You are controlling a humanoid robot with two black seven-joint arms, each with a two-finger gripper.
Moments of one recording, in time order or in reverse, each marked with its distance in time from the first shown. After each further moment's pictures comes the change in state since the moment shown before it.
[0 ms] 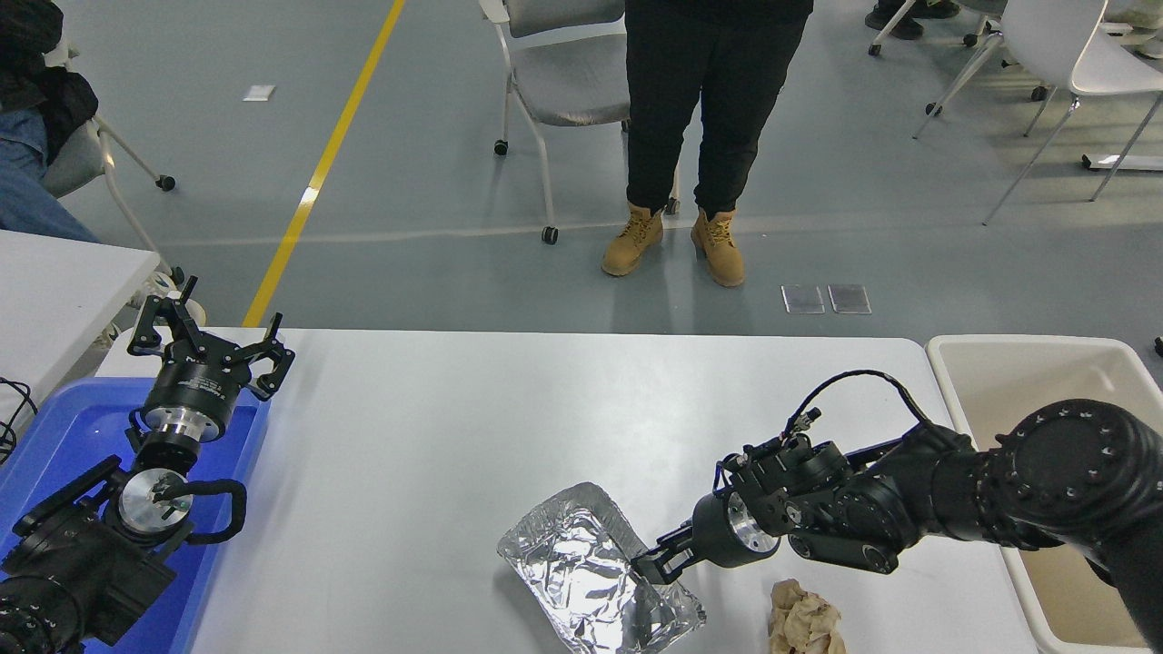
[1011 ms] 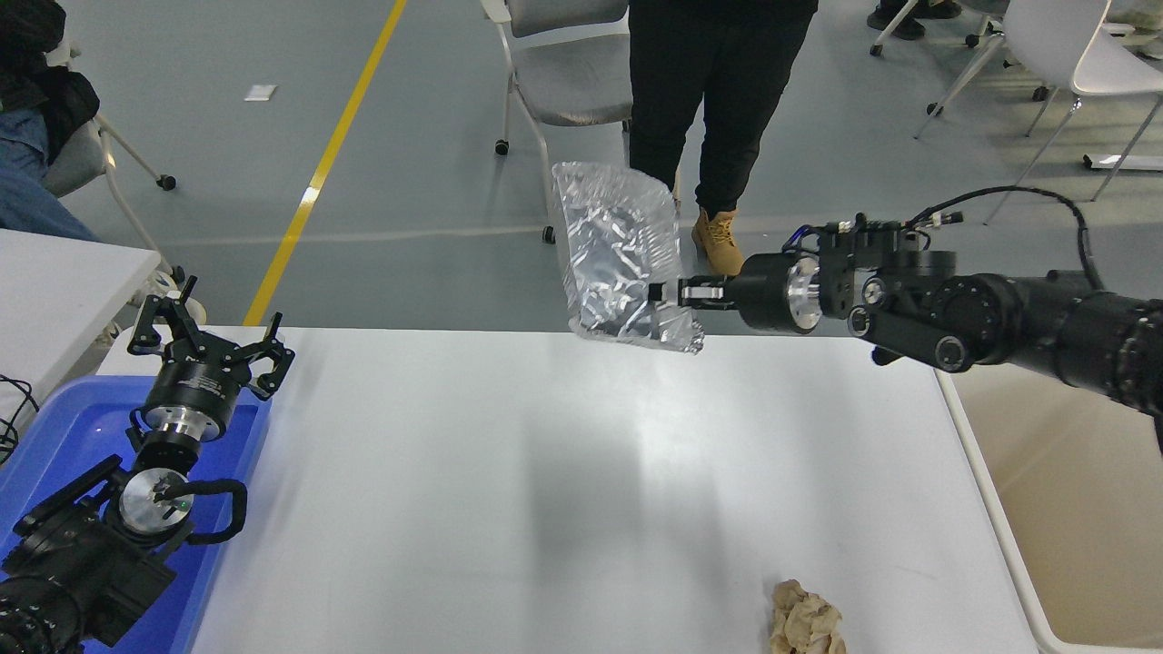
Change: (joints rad) left arm 0.000 0.000 0.000 0.000 0.000 0.000 0.000; right arm 0.266 -0.307 0.299 -0.154 0.376 0.054 0.096
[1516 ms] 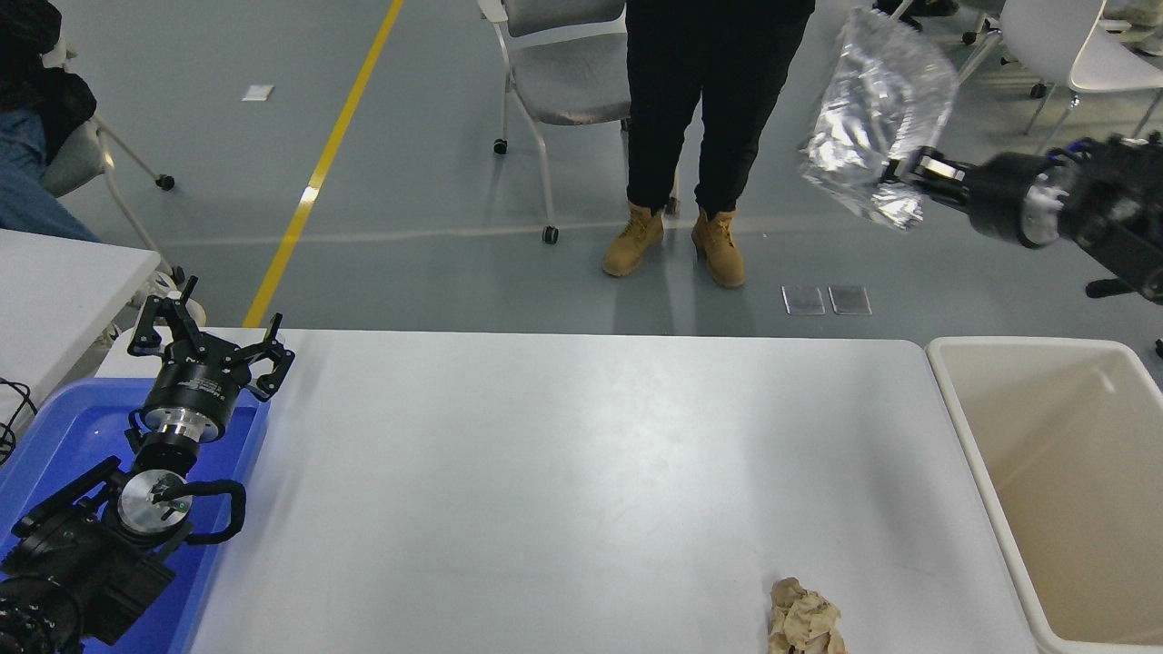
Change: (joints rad) left arm 0.000 0.000 0.000 0.000 0.000 0.000 0.000; right arm -0.115 -0.269 0.028 -0.297 0.212 0.123 -0.001
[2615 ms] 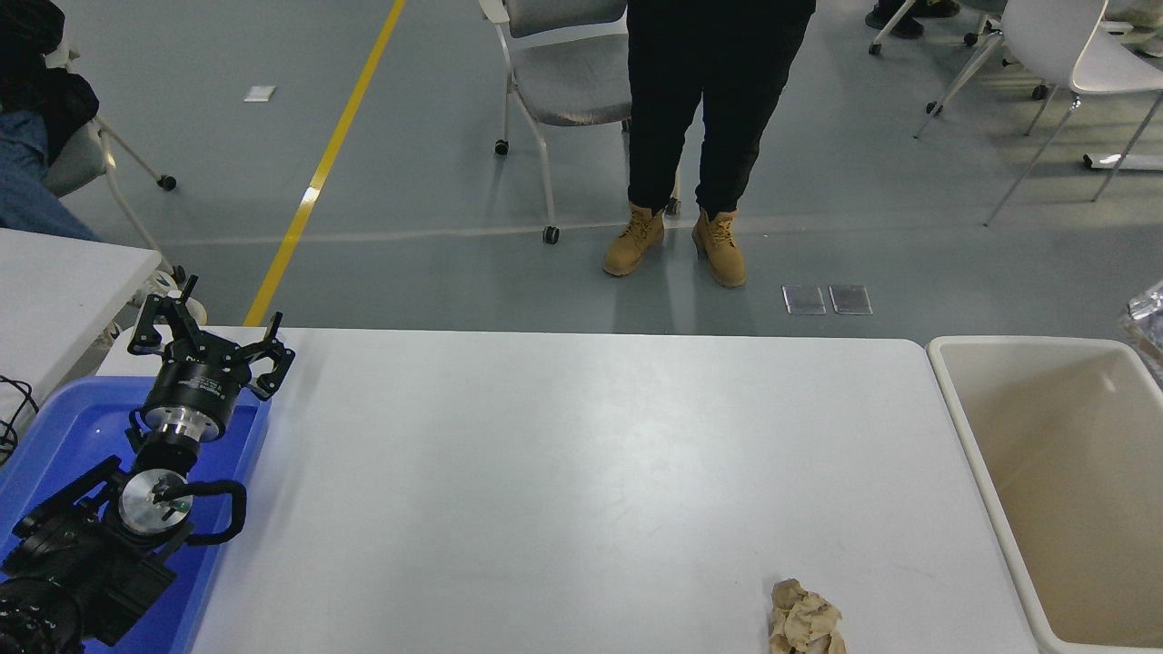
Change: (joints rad) left arm 0.000 0.000 0.000 0.000 0.000 0.000 0.001; right arm -0.522 -0.092 -0.012 -0.275 0.248 -0.027 -0.123
